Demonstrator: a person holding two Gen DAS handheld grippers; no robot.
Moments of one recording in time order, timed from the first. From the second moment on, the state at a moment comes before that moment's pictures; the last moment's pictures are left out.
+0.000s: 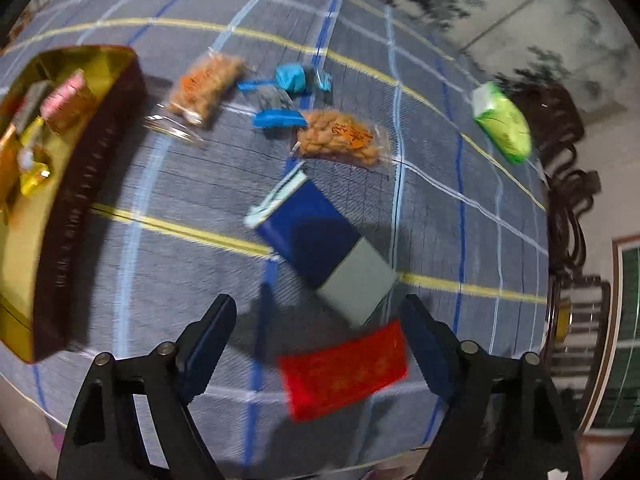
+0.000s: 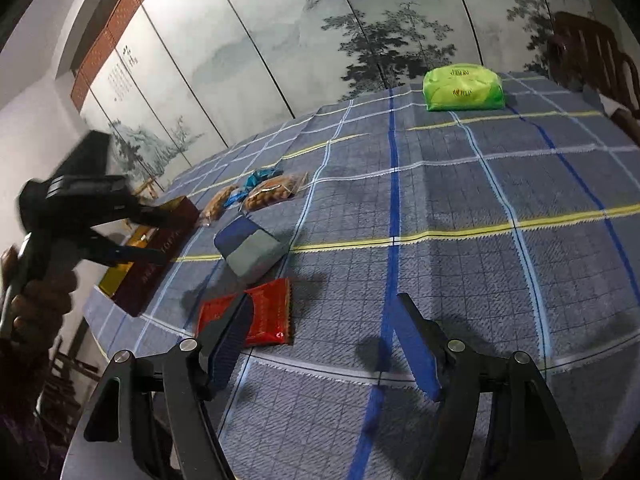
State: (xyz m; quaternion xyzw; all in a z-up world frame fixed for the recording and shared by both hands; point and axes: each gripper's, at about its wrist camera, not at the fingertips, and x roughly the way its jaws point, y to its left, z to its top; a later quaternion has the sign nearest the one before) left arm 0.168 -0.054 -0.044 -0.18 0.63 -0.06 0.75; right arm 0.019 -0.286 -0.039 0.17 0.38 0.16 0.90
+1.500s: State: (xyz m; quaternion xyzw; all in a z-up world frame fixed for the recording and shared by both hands) left arm 0.078 -0.075 0.009 0.01 0.50 -0.09 0.86; right arm 0.016 -0.297 -0.052 0.23 0.37 0.21 0.88
